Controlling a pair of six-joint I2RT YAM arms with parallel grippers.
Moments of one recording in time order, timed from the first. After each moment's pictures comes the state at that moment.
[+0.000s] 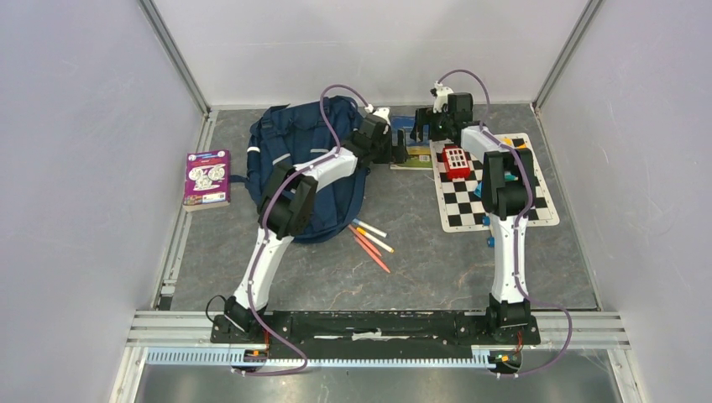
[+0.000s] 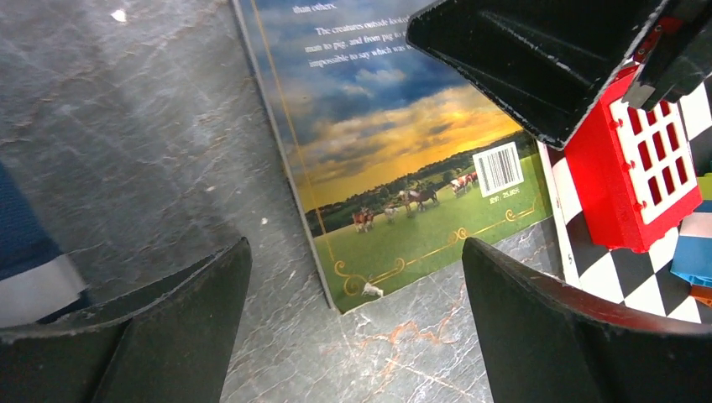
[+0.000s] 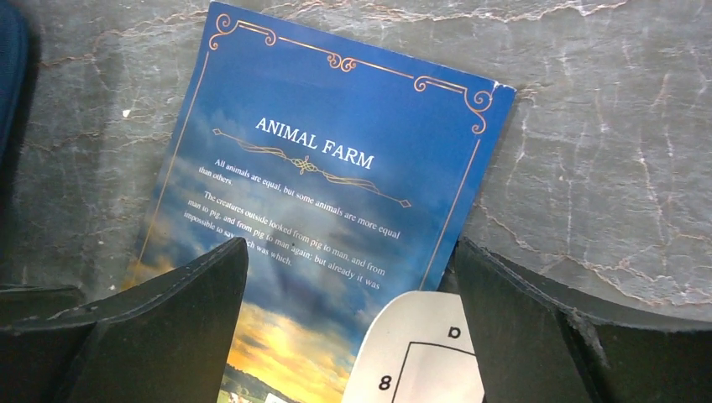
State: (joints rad) left arm -0.59 2.39 1.87 -0.09 0.03 -0.45; right arm 0.12 2.41 1.88 -0.12 -0.30 0.03
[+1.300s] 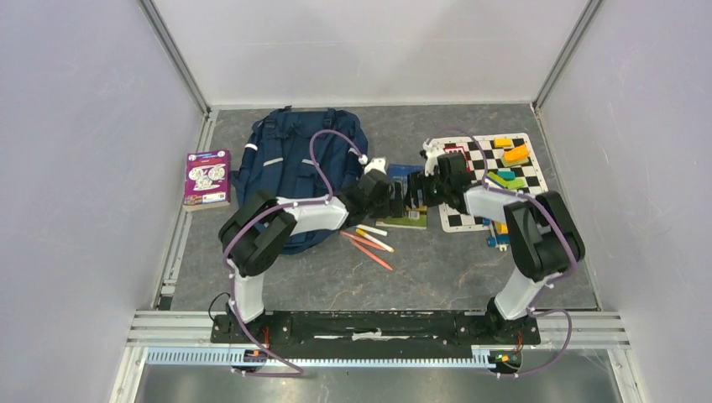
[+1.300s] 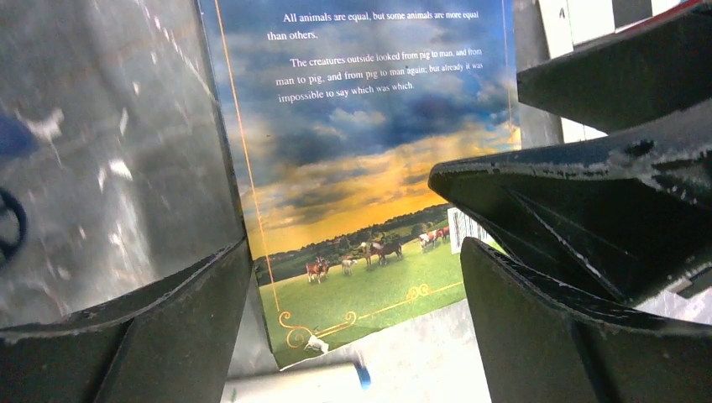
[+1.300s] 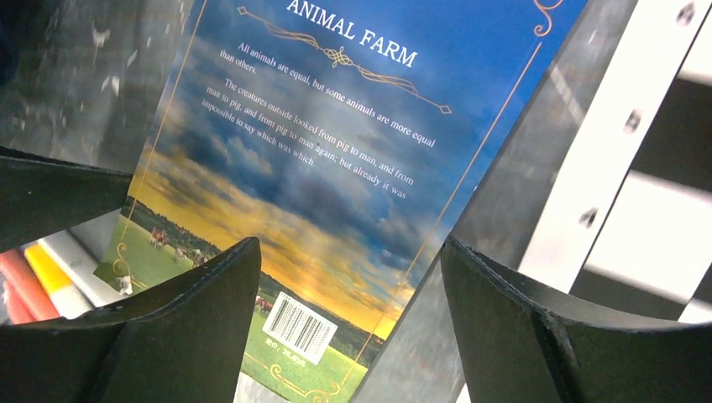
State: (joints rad) left arm -0.81 1.94 1.16 0.06 -0.13 -0.66; right arm 0.31 1.76 0.92 0.05 -0.25 0.11
